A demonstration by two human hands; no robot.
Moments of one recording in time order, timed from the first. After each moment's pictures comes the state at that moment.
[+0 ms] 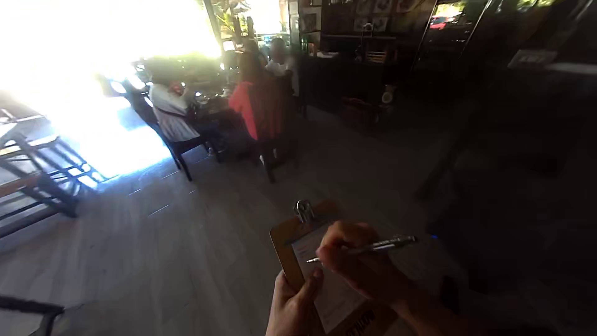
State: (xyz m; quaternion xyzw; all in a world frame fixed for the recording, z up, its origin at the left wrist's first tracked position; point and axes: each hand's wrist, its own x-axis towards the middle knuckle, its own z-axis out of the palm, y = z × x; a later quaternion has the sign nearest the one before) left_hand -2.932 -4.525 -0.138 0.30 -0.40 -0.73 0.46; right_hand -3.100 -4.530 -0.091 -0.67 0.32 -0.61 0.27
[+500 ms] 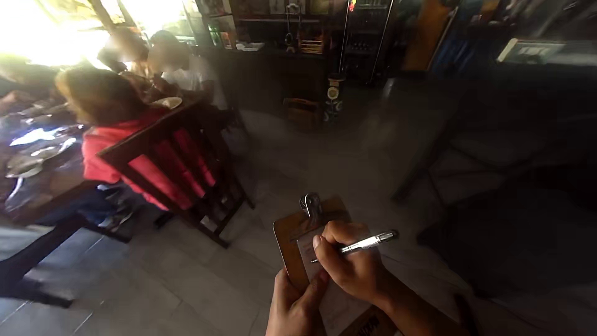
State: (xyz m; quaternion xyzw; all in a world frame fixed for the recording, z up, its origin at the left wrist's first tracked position) left_hand -3.231 -5.047 -0.138 0.21 -0.51 -0.77 0.30; right_hand -3.383 -5.004 -0.130 -0.56 0.54 -0.62 0.05
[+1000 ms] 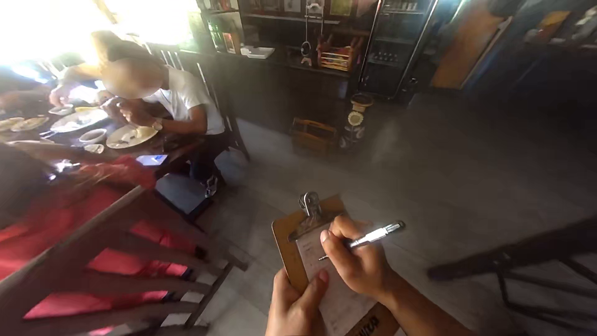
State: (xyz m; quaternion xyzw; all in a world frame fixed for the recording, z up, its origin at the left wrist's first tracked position) left_hand -3.571 -5.434 -0.122 0.24 -0.50 -0.76 0.33; right_hand -3.731 -5.401 -0.116 -0.57 0.53 -0.63 0.07
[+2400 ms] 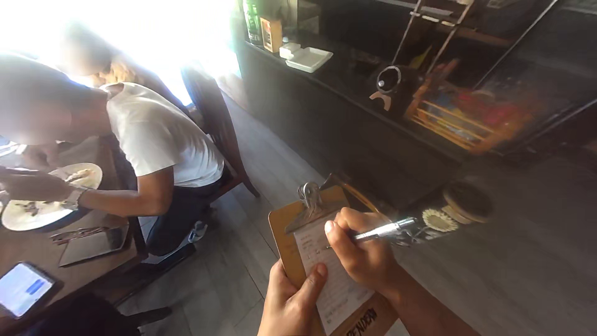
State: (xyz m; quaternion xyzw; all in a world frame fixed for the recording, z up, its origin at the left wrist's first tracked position) left_hand -4.109 -6.054 -0.127 0.31 -0.44 -0.72 0.45; right_hand -4.277 -6.073 -0.122 -0.63 0.45 -0.60 0.17
